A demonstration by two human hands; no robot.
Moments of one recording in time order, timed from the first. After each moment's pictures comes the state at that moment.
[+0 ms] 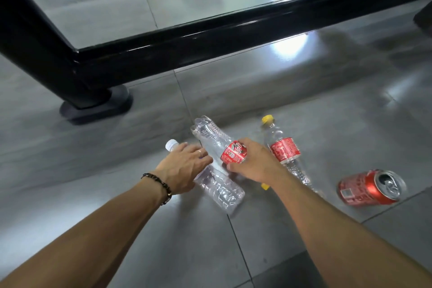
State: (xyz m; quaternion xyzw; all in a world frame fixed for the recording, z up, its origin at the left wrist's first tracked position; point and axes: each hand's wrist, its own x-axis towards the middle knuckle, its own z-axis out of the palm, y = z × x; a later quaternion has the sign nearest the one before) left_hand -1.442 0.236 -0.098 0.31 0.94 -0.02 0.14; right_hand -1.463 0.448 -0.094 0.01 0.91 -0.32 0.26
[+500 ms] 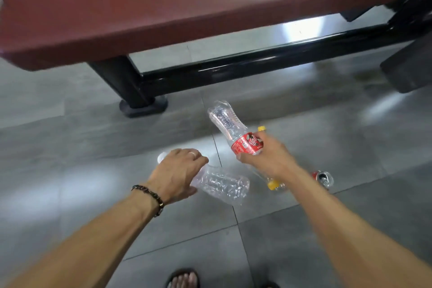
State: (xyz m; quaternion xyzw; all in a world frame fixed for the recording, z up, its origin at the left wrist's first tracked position) left_hand -1.350 0.222 0.151 0.19 0.96 0.06 0.19; right_hand -1.416 0.457 0.159 0.02 0.88 -0.39 0.28
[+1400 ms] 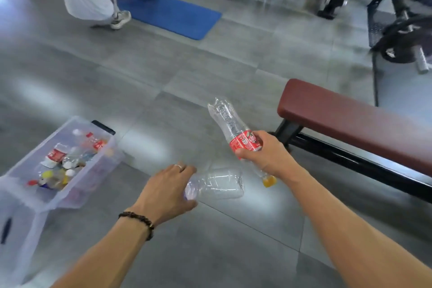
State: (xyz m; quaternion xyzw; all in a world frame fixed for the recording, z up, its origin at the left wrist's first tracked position) left_hand -0.912 -0.035 0.531 -0.27 0.95 0.17 0.08; right_hand -1.139 0.074 0.548 -0.31 0.83 -0.32 0.34
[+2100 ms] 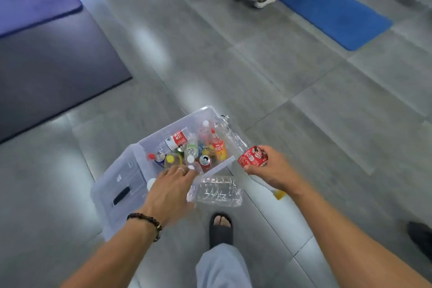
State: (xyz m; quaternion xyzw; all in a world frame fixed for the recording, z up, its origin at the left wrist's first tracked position) left_hand -0.594 -0.394 0.409 -0.49 0.84 0.19 0.11; right_hand -0.852 -0.390 0.414 -0.47 0.74 -0.14 0.47
